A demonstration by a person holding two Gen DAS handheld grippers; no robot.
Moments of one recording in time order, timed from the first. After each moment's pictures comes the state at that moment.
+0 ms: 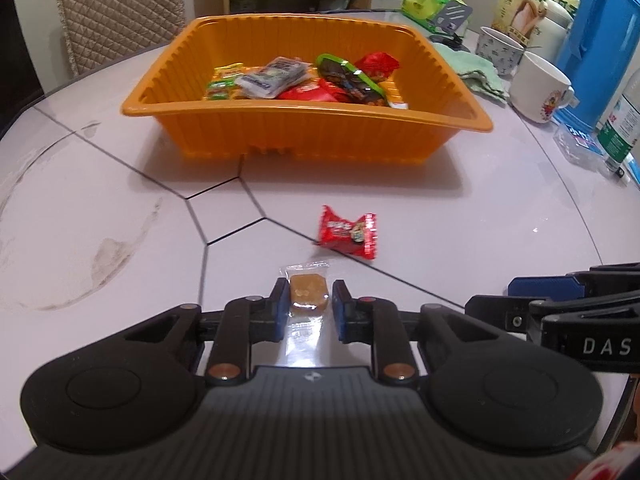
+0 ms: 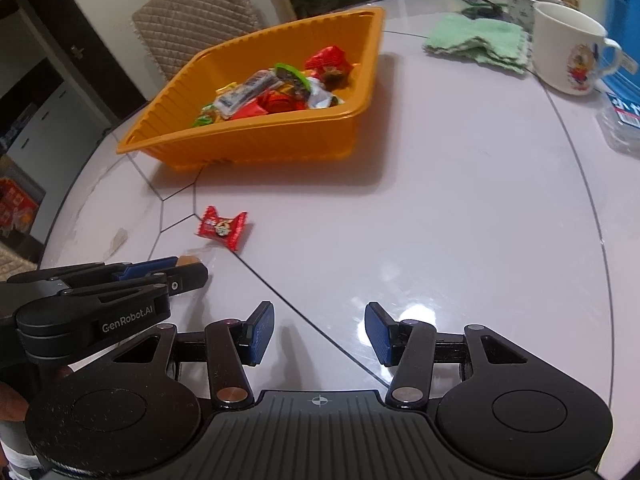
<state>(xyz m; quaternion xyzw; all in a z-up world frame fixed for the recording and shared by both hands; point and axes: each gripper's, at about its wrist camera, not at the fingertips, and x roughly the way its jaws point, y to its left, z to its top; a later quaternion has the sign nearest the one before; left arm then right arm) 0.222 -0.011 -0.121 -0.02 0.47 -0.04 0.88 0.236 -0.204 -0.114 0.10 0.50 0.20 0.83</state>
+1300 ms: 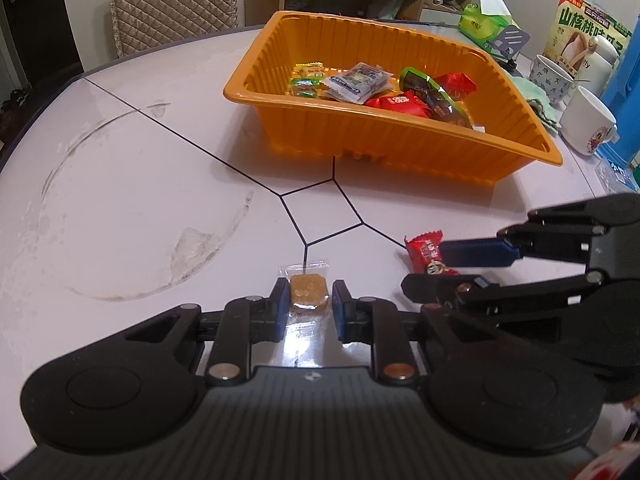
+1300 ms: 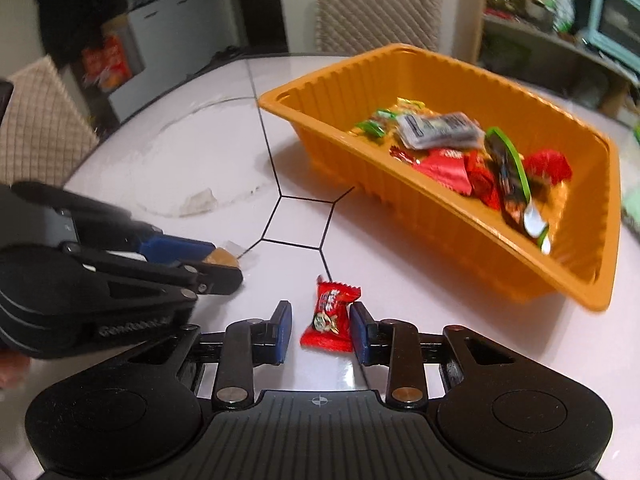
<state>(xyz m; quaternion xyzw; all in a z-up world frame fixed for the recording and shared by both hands) 0.222 0.041 -0.119 -0.05 0.47 0.01 0.88 0.265 -0.093 -0.125 -0.10 0.43 0.38 0.81</state>
